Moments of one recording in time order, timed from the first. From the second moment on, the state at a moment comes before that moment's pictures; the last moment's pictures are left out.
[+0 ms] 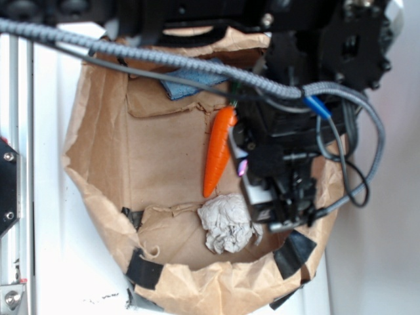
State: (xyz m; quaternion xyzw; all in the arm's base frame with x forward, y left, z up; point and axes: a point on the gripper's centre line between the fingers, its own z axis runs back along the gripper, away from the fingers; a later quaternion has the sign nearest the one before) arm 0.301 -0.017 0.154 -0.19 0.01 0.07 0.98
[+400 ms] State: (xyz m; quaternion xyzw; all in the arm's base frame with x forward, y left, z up) arm 0.306 -0.035 0.118 -0.17 -0.01 0.06 0.98
